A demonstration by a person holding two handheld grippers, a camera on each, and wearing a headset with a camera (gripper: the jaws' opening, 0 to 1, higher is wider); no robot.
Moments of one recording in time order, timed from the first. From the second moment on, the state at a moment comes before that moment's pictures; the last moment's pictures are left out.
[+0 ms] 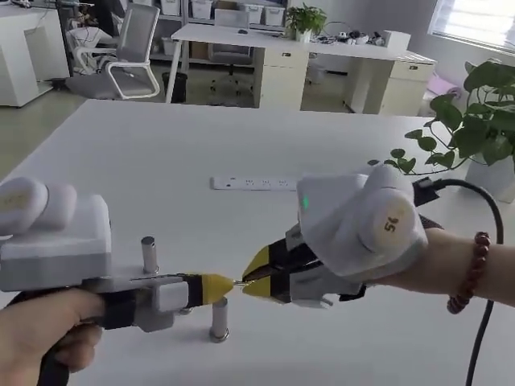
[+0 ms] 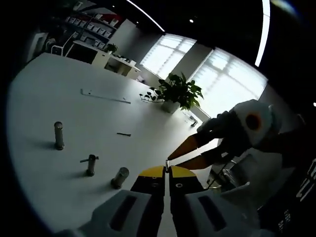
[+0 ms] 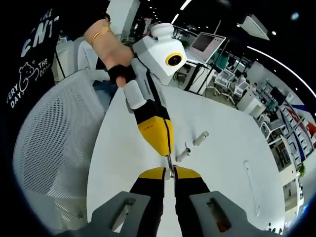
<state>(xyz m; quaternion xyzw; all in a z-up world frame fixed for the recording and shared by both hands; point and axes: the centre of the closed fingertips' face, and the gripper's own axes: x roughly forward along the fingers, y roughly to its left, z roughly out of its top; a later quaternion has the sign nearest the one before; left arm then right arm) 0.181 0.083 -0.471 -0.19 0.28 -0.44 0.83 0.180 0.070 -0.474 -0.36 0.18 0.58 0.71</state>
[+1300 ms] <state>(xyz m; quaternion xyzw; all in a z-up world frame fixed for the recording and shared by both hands) 0.130 0.074 -0.457 -0.04 0.20 -0.60 0.78 0.126 0.060 -0.469 -0.05 0.31 0.71 0.63</state>
